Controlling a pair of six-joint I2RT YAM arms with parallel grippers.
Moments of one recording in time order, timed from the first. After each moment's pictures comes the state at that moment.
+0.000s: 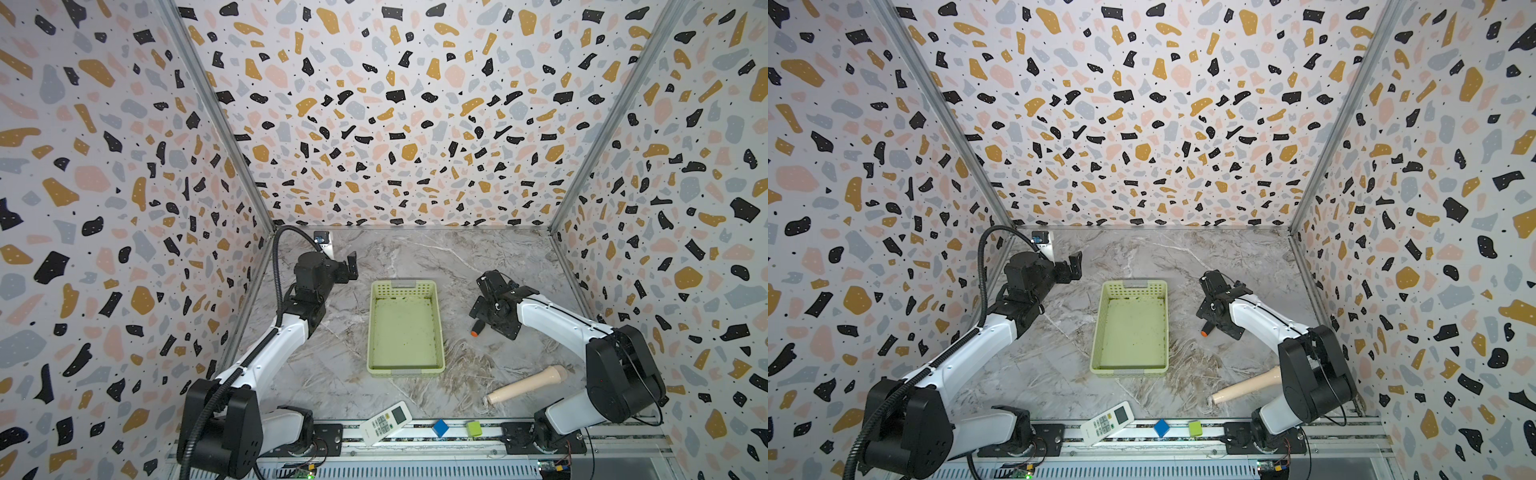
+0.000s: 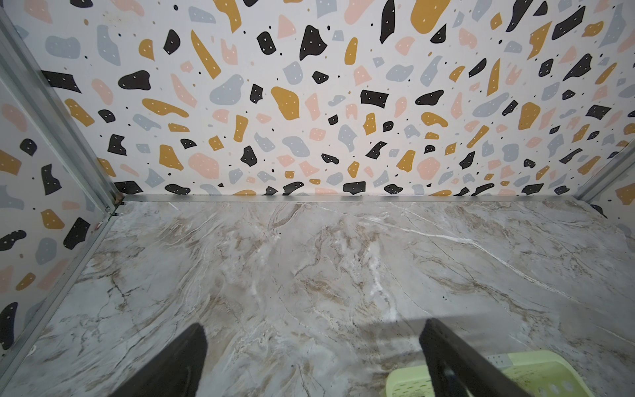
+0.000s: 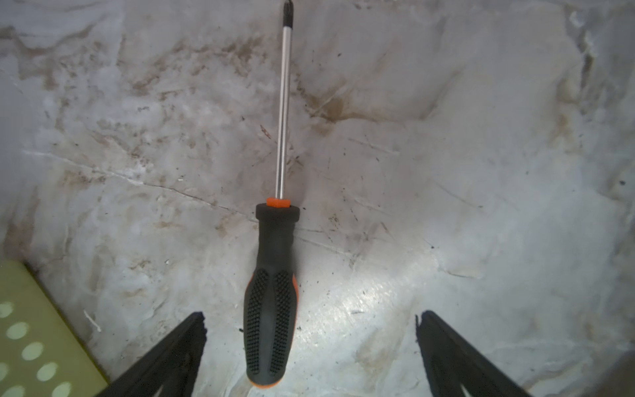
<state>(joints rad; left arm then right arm) -0.21 1.25 0.81 0.16 -0.05 -0.11 0.43 1.51 0.94 -0.70 0.22 0.96</state>
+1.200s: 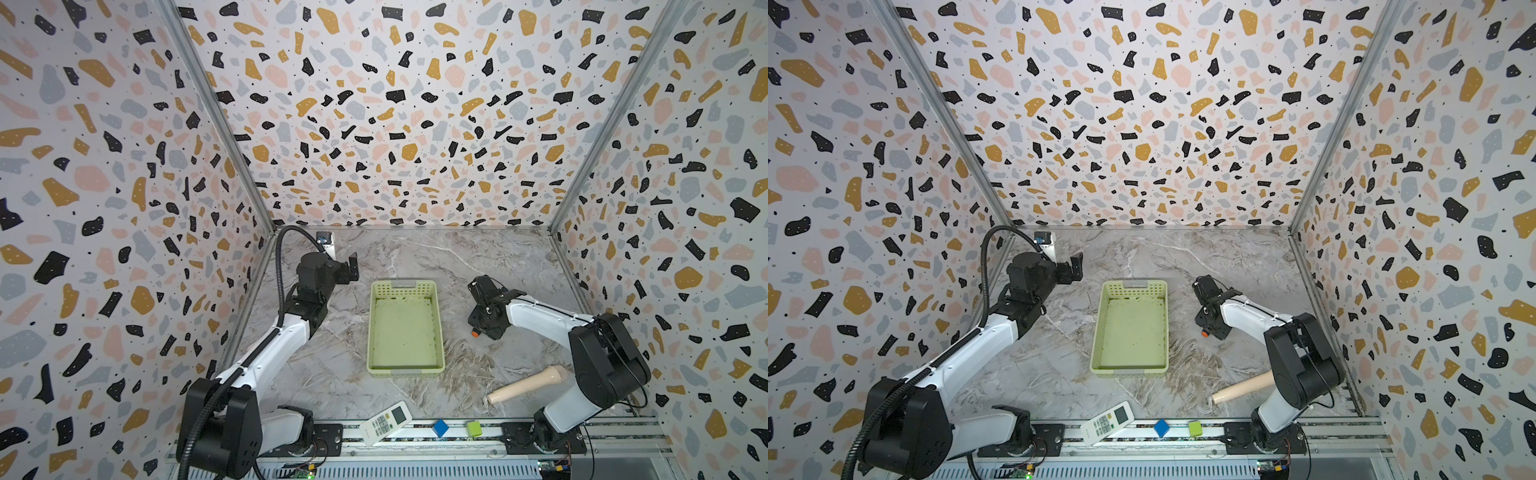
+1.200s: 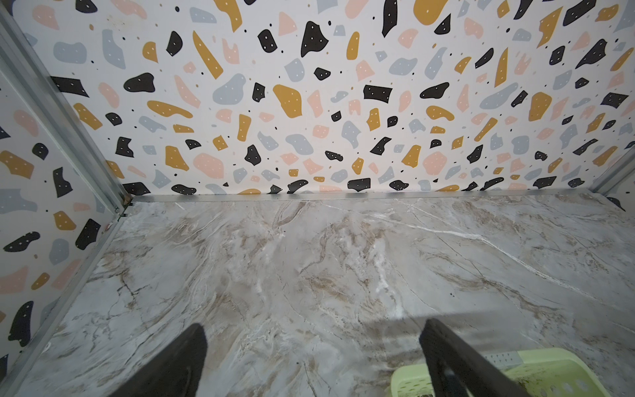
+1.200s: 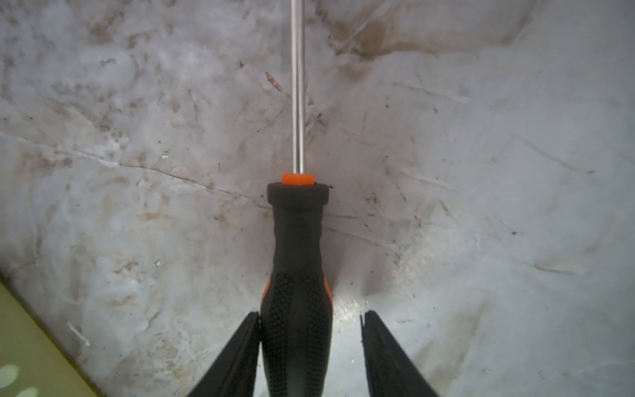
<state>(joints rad) -0.23 1.25 0.81 0.16 -0.09 -0.09 0.47 1.60 0.92 -0.61 0.17 1.04</state>
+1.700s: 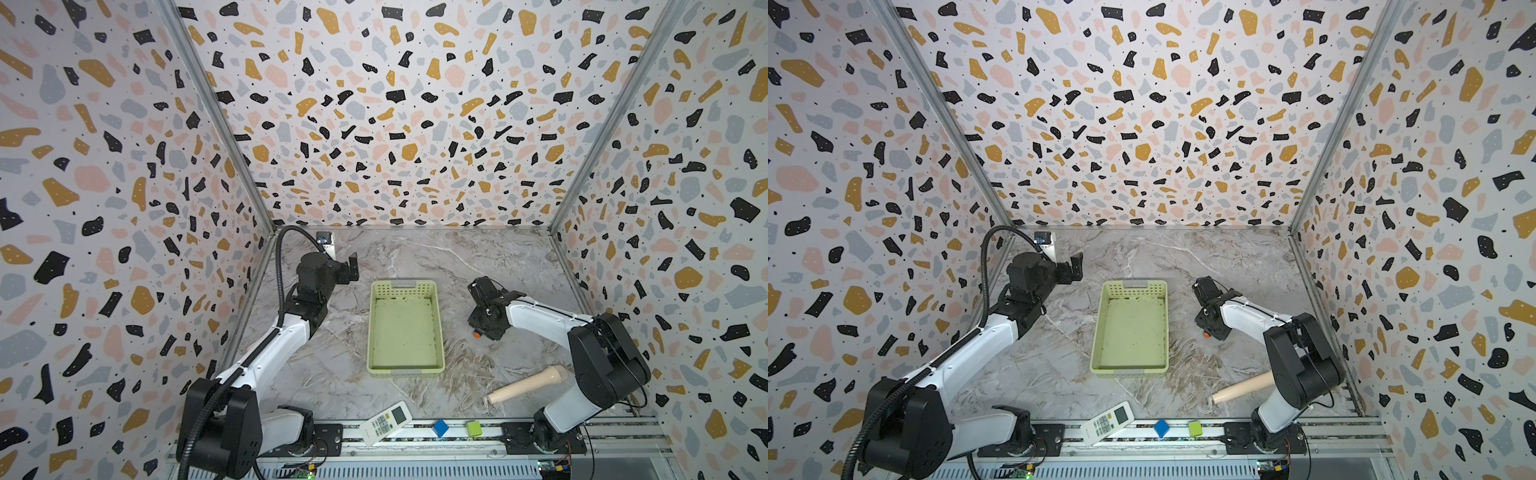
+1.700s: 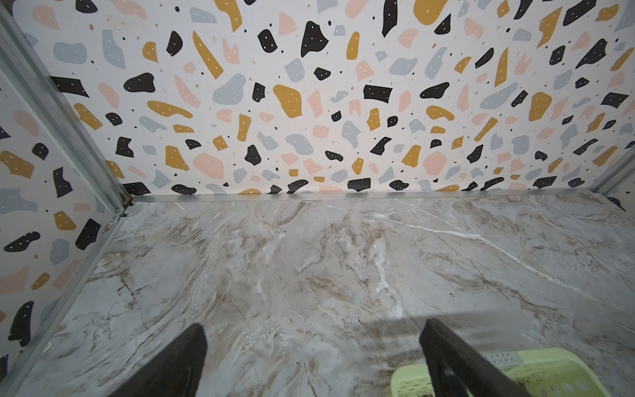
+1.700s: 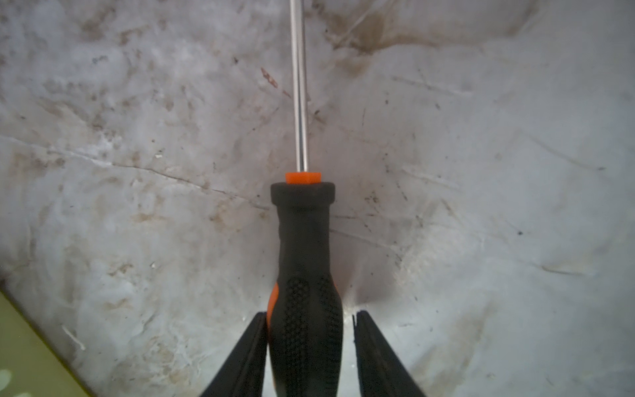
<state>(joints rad) -0.23 1.25 0.81 0.16 -0.09 -0.09 0.46 1.60 0.90 -0.59 0.17 1.05</state>
